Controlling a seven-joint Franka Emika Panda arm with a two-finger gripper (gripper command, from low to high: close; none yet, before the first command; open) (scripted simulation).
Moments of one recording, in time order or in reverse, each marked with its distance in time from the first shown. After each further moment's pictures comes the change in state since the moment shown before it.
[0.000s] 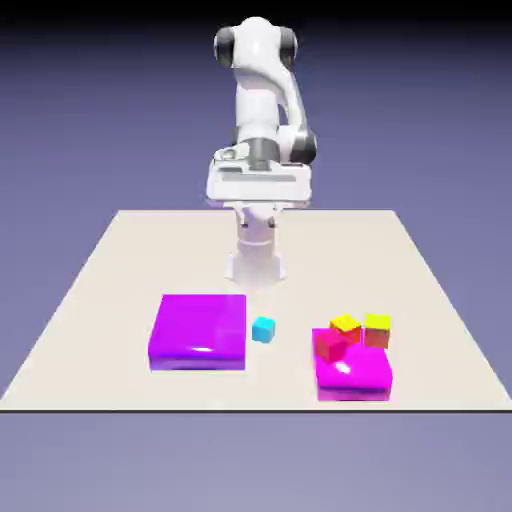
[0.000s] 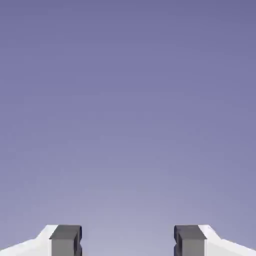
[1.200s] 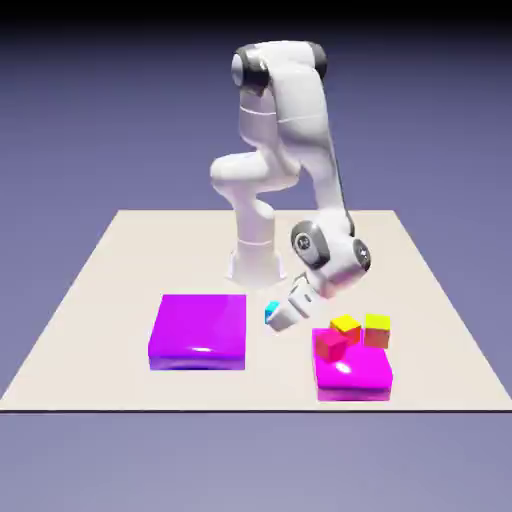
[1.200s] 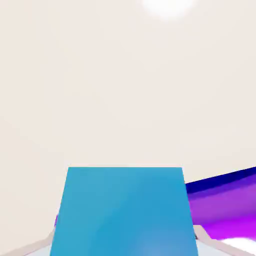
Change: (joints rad) arm 0.392 0.673 0.144 0.247 -0.494 -0.809 -0.329
